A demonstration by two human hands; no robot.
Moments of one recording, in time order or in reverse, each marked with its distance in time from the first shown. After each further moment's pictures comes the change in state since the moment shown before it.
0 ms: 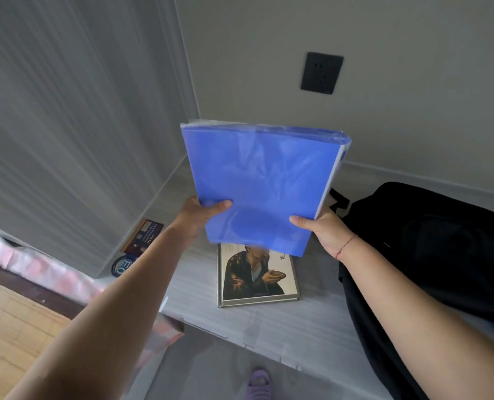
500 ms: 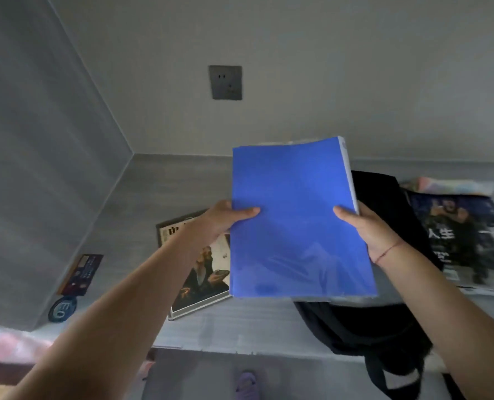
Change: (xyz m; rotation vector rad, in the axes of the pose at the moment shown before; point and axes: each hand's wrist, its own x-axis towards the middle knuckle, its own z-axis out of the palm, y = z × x) left_hand -0.032 0.025 0.171 0.303 -0.539 -0.187; right_hand -0.135 -0.021 -0.146 0.105 0.461 0.088
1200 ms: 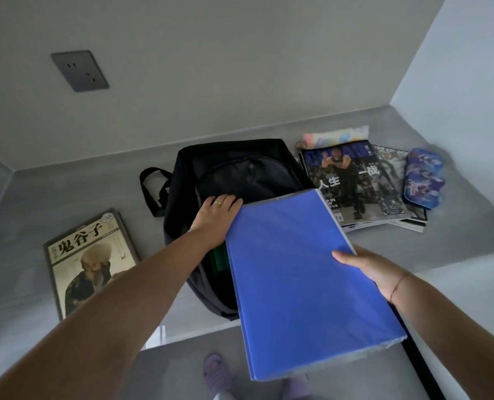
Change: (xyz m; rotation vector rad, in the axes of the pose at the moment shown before) left_hand 0.079 -0.043 0.211 1.881 0.060 0.594; right_hand -0.130 0.098 -0.219 -0.033 0.065 0.422
